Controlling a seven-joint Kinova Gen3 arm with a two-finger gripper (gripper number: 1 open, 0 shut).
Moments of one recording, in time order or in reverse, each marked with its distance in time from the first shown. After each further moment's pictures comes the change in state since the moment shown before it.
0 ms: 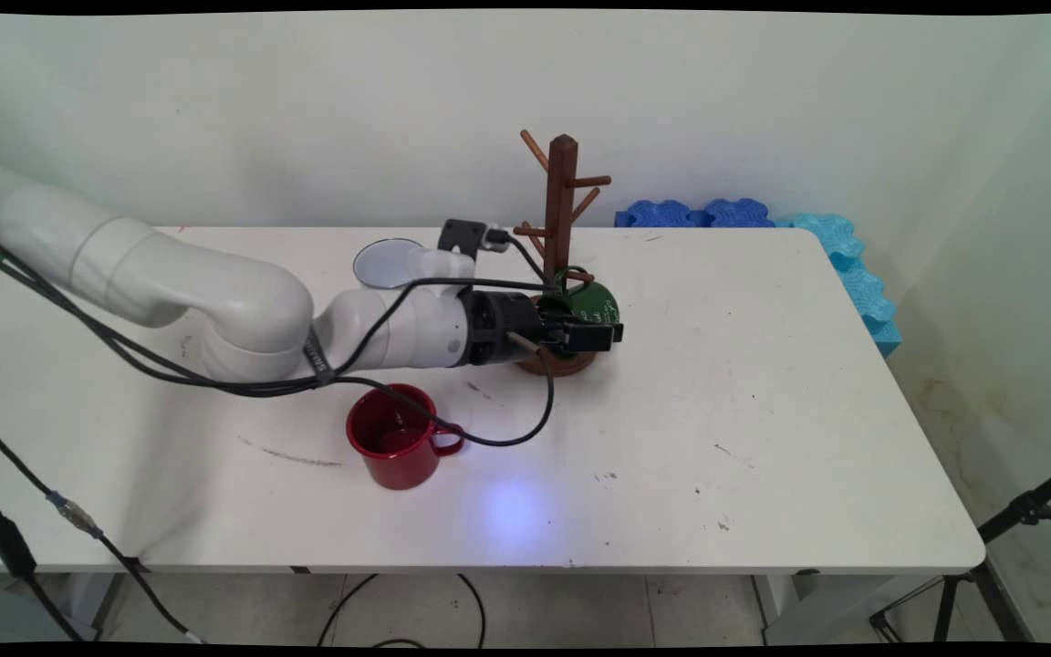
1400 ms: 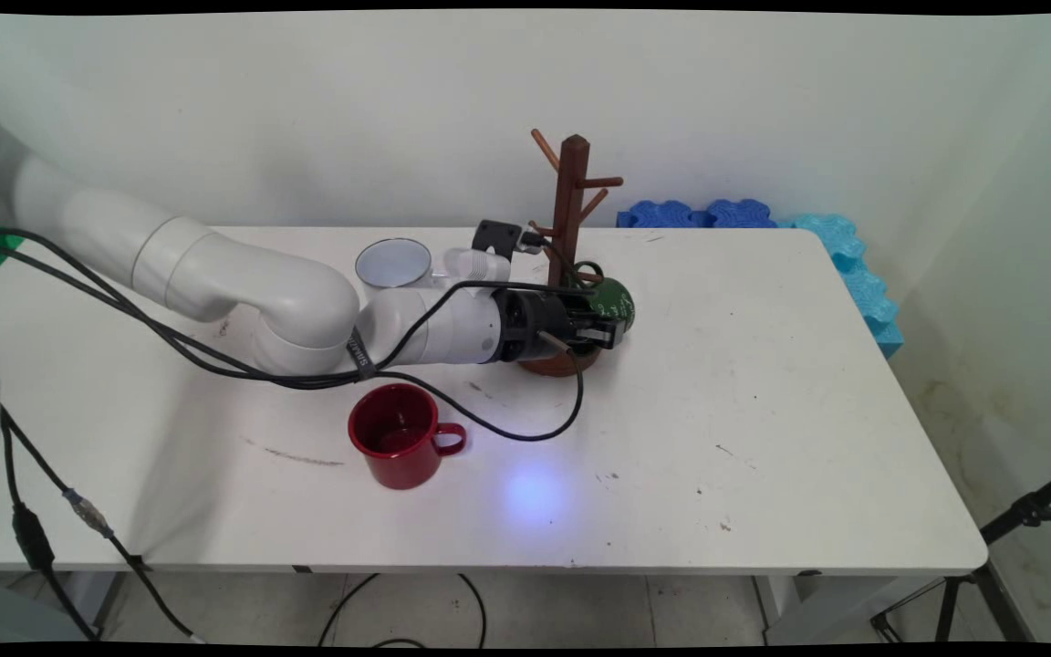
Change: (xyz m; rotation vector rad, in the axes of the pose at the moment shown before) arm 0.004 0.004 0.032 -0.015 -0.001 0.031
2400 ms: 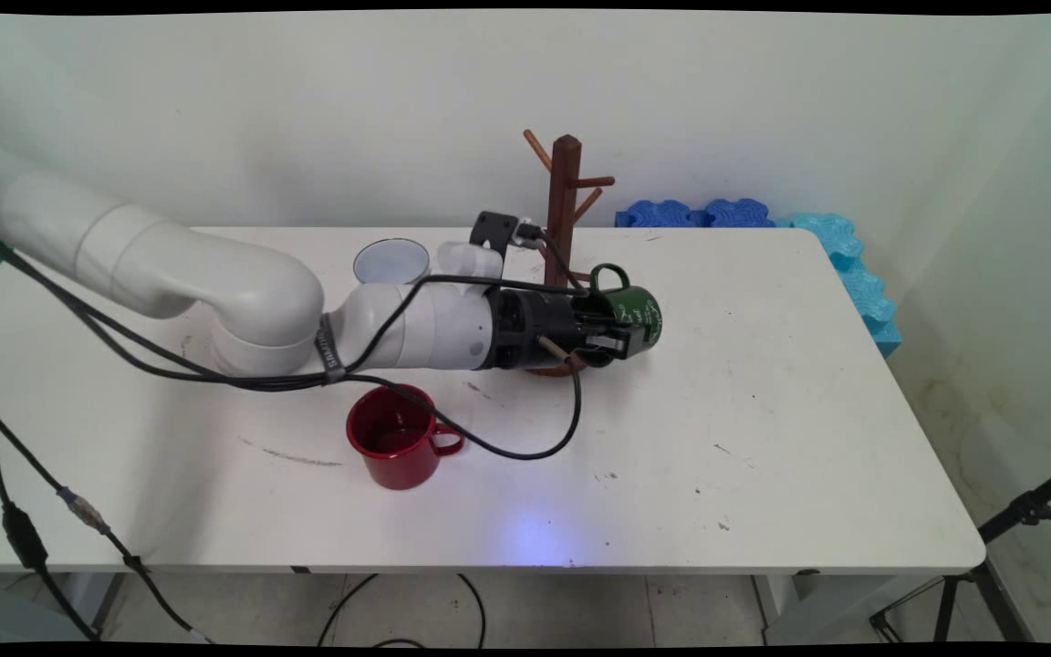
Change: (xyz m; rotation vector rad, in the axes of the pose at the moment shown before) arm 0.009 0.035 -0.038 -0.123 -0.003 0.009
